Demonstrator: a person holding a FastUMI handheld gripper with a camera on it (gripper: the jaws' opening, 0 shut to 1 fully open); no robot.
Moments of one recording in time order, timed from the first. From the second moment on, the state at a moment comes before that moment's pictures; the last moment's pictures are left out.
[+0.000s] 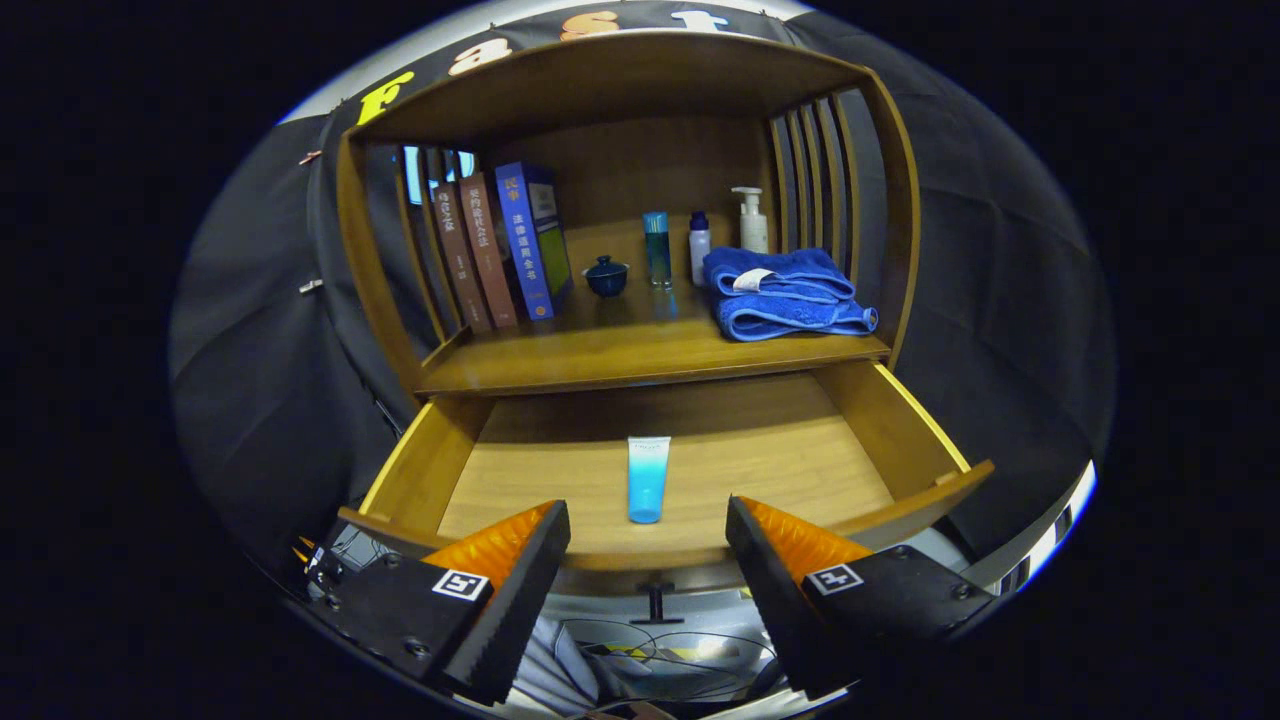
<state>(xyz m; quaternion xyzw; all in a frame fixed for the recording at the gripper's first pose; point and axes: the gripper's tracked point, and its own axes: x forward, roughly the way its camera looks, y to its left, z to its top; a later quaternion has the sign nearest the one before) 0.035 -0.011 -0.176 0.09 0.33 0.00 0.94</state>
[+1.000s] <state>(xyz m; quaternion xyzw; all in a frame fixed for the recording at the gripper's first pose) 0.123 0.014 -0.299 0.08 0.63 -0.02 0.77</state>
